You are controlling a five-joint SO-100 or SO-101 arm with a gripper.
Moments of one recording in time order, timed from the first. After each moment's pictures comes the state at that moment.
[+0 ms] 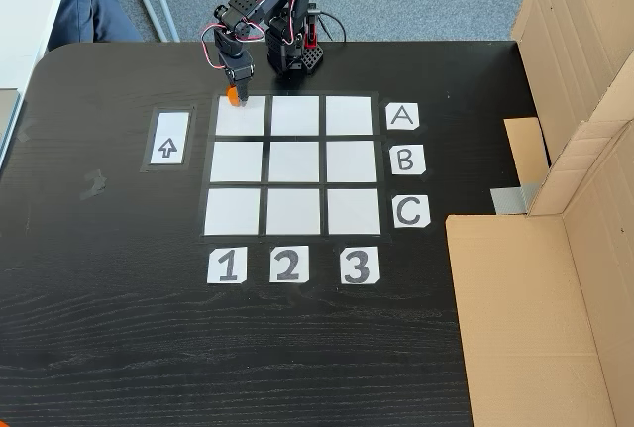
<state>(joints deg) 43.1 116.2 135.3 70.3 12.9</state>
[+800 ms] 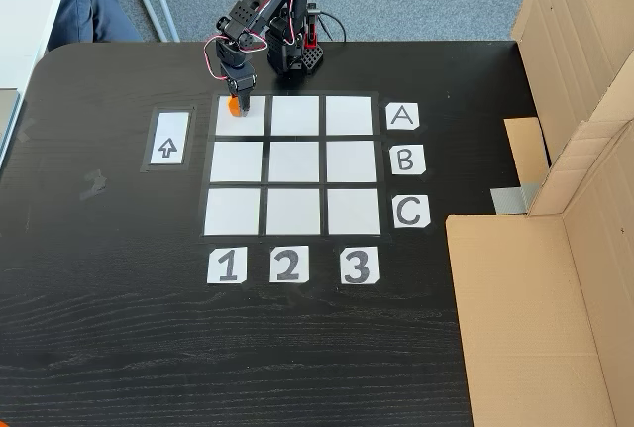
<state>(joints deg) 40.0 112.3 139.3 60.7 12.8</state>
